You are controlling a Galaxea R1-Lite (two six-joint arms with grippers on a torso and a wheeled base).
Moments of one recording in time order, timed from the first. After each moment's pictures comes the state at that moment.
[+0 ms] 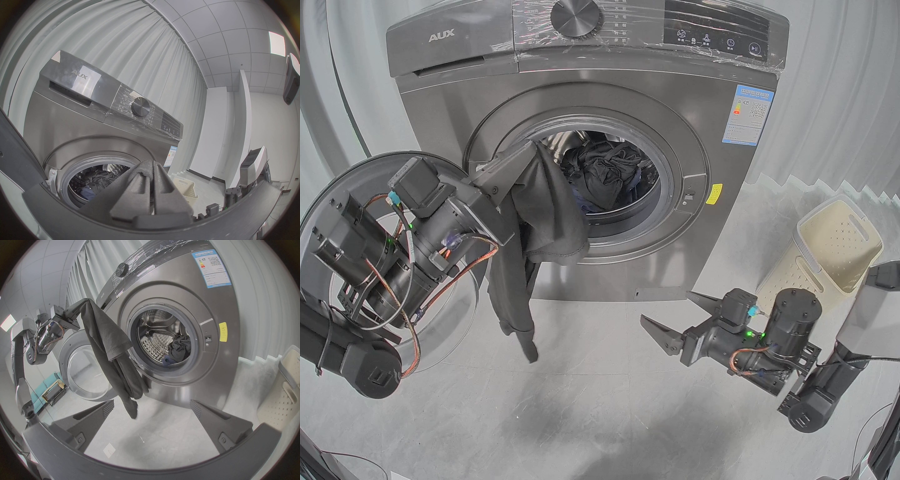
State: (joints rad) left arm -0.49 1.70 -0.66 -1.55 -0.24 -0.20; right arm 0.63 2.02 -0.44 -1.54 0.04 0.12
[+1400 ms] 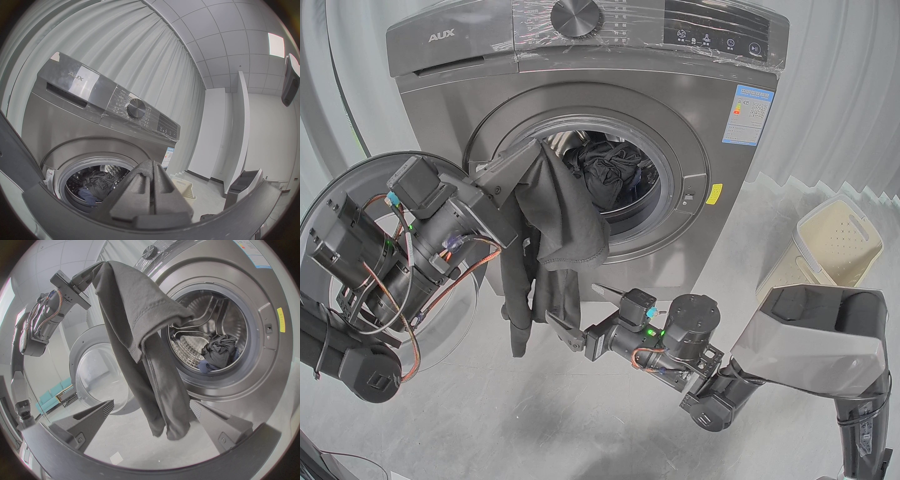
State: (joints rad) left arm -0.52 1.69 -0.66 -1.55 -0.23 -0.19; right arm 0.78 2.36 -0.95 -1.53 0.09 0.11
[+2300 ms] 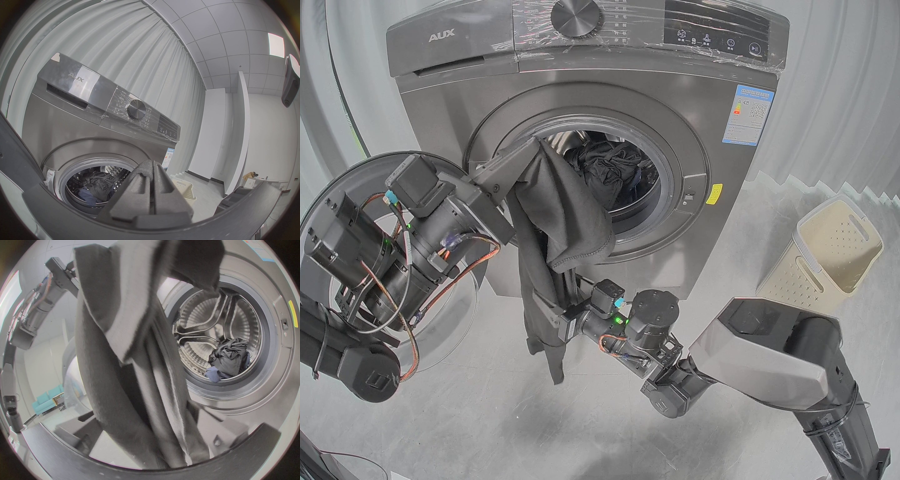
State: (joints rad) left arm -0.52 1.68 -0.66 -1.55 -0.23 -0.19; right arm 0.78 2.56 -1.30 -1.47 0.06 0.09
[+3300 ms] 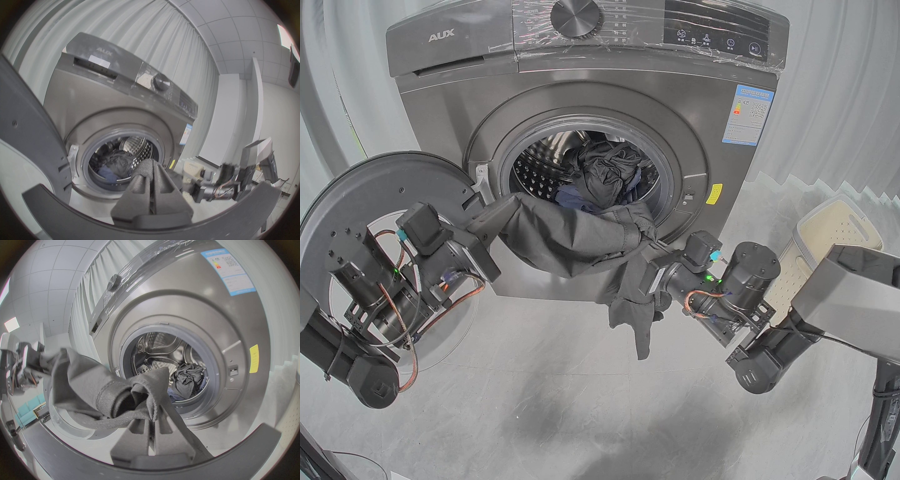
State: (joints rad) left arm -0.39 1.74 -0.53 -1.55 -0.24 -0.18; right arm 0.62 2.20 -0.91 -1.53 -0.01 0.15
